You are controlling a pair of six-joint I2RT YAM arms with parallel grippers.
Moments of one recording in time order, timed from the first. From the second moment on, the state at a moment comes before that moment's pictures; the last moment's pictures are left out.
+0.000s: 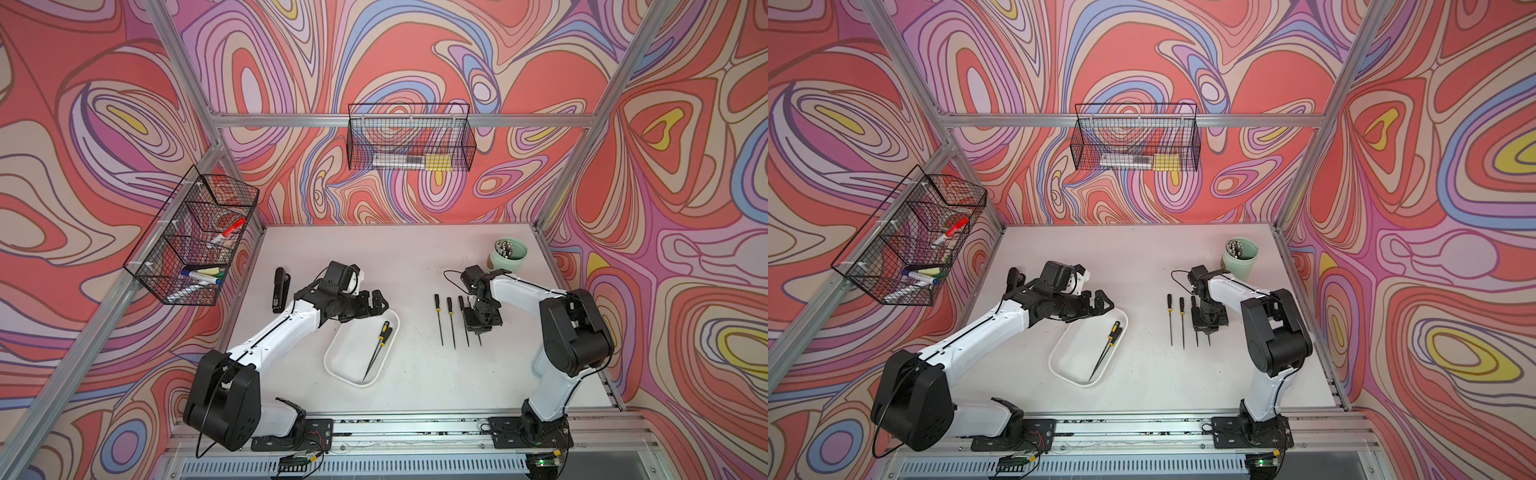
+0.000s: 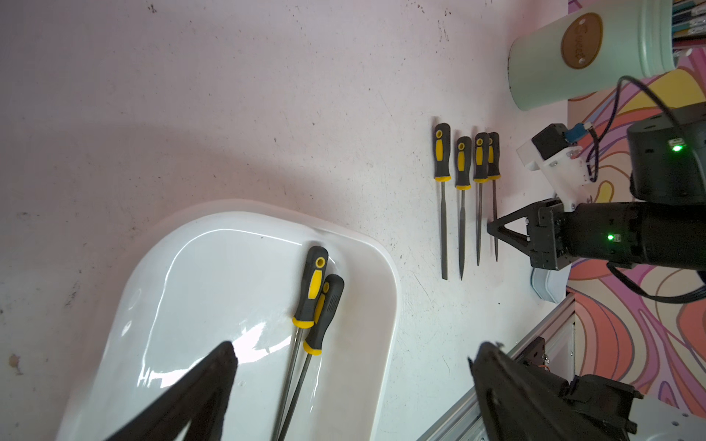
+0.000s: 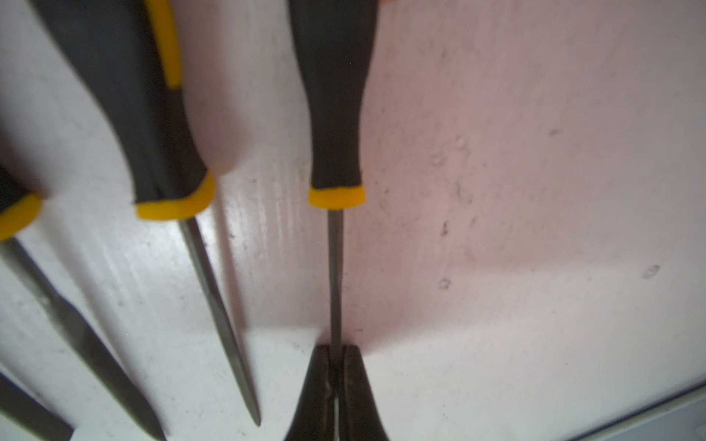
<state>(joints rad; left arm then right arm) -0.40 1.38 0.94 -0.52 0.39 -0.54 0.29 1.80 1.12 -0.95 0.06 0.27</state>
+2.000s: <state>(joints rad) -0.60 1.76 1.08 -0.55 0.09 -0.49 0.29 1.45 1.06 -0.72 -0.45 0.26</state>
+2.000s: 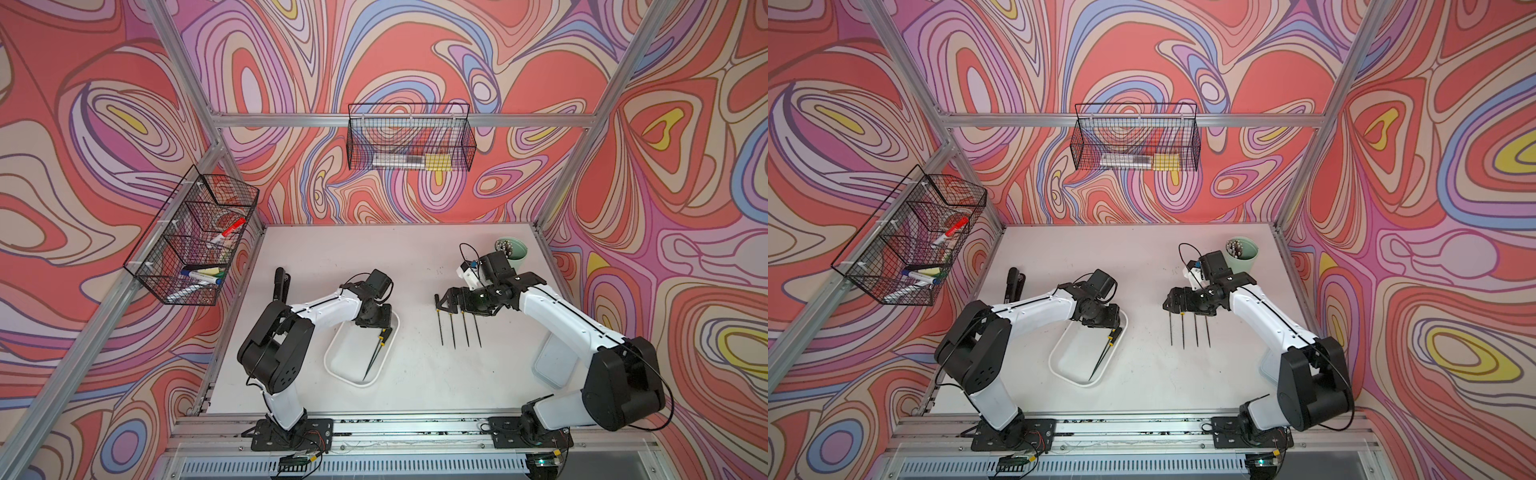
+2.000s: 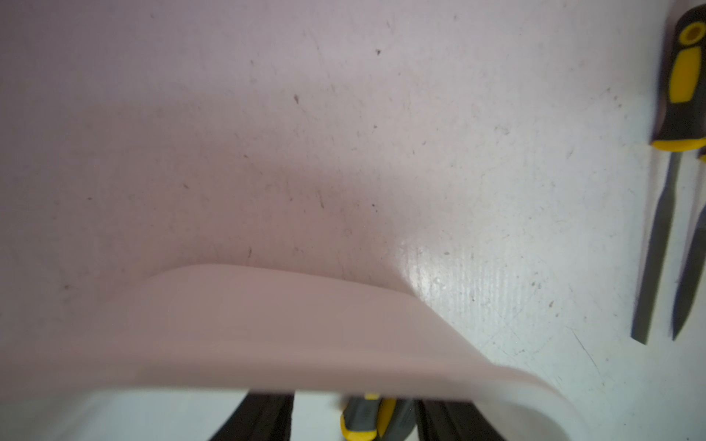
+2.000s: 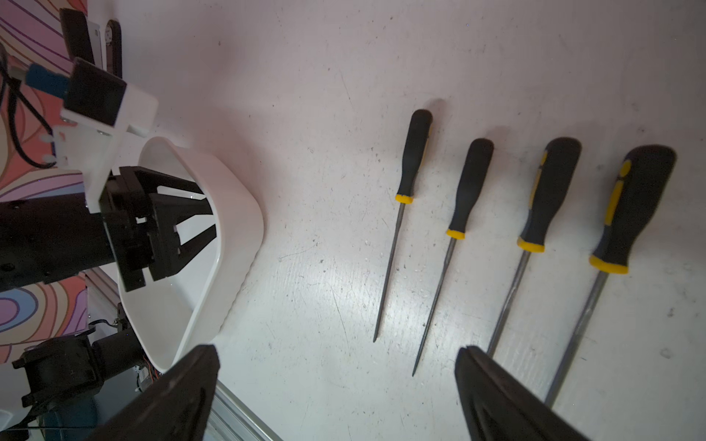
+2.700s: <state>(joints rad) -0.62 1.80 1.10 -0.60 -0.04 -0.49 0.29 1.45 1.05 -0.69 -0.46 0.26</state>
